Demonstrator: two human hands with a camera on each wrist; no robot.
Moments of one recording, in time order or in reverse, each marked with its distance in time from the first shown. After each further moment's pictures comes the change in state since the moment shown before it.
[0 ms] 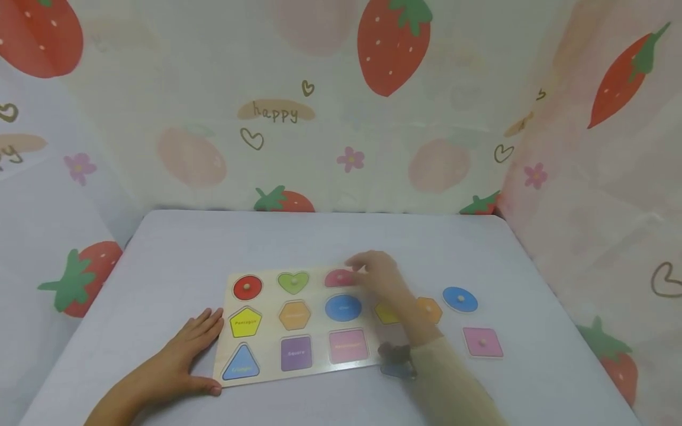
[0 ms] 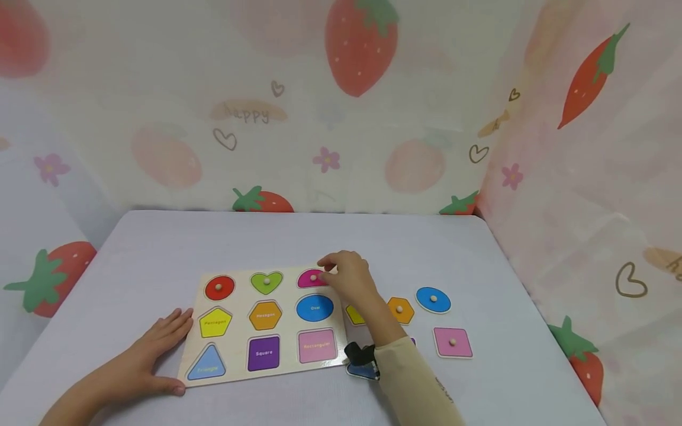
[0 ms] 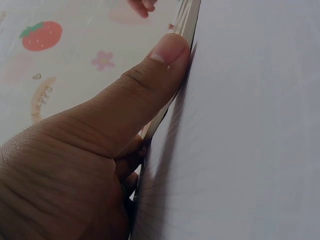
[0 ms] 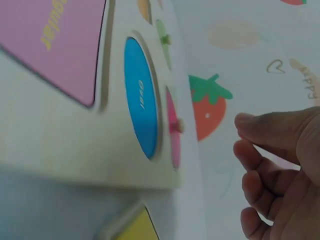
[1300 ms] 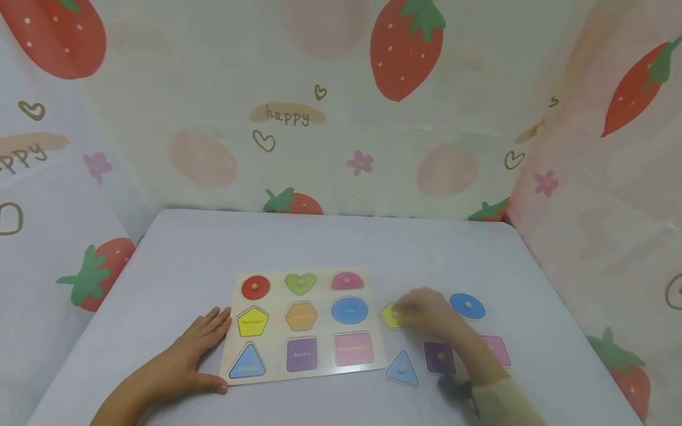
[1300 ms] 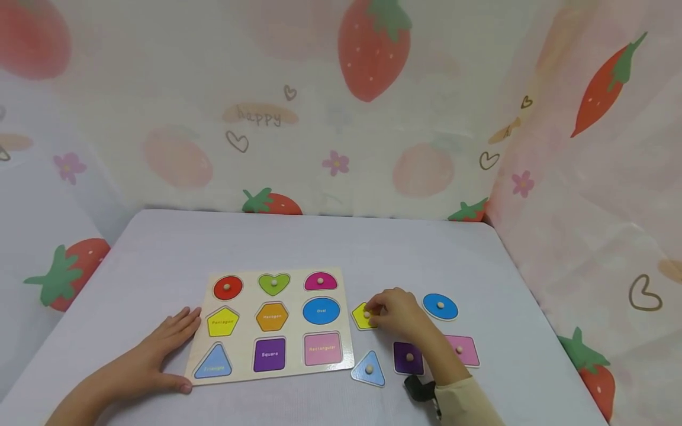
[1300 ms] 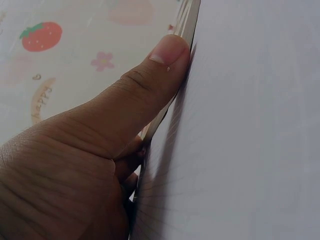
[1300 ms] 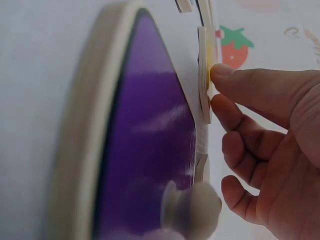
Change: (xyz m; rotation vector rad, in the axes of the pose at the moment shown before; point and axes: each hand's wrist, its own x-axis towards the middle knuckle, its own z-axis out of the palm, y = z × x) left_hand -0.002 -0.002 0.001 -0.004 -0.005 -0.036; right_hand -0.058 0.074 -0.033 -0.122 -0.163 0.018
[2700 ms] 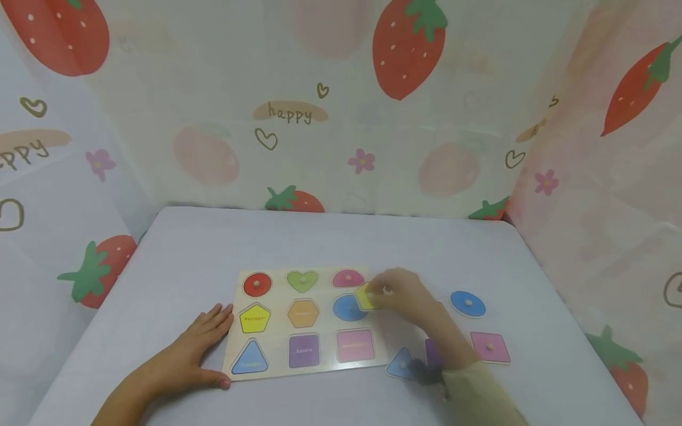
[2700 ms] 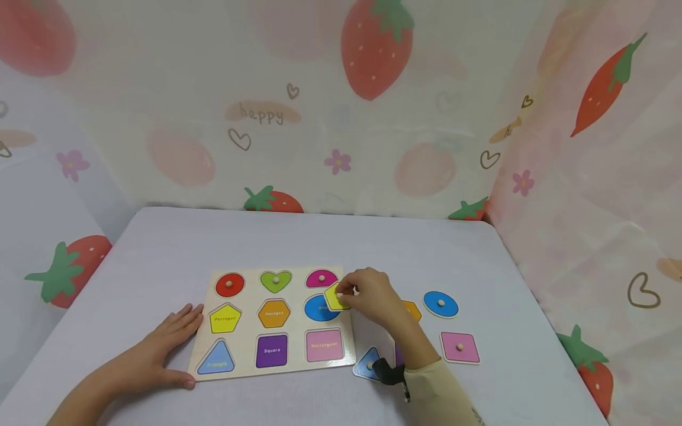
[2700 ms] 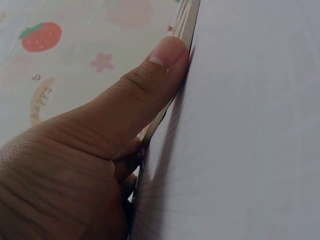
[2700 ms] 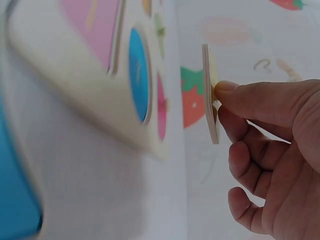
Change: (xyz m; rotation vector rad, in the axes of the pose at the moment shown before) left_hand 0.001 -0.001 0.001 -0.010 -0.001 -0.006; right_hand 0.012 -0.072 -0.009 0.083 0.048 -0.174
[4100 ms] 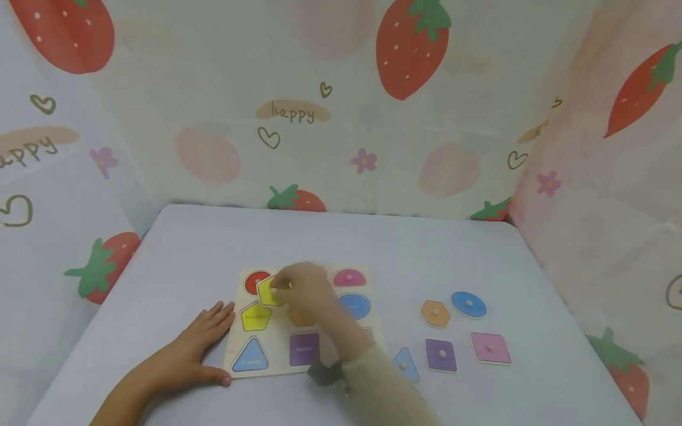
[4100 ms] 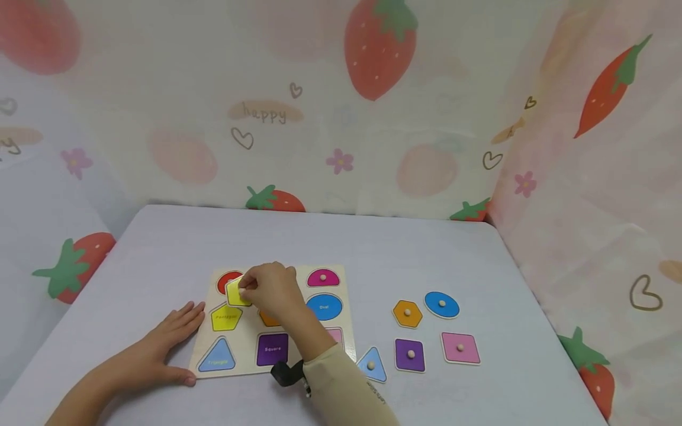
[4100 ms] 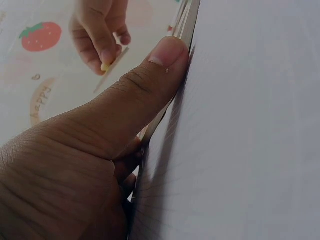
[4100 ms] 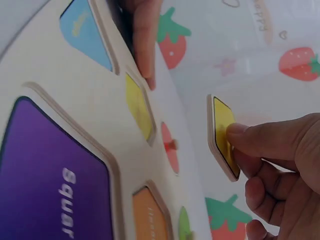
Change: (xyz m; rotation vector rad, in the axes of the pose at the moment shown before) left_hand 0.000 -0.005 0.001 0.000 -0.002 0.035; right_hand 0.070 -0.129 0.111 -0.021 -0.042 0.036
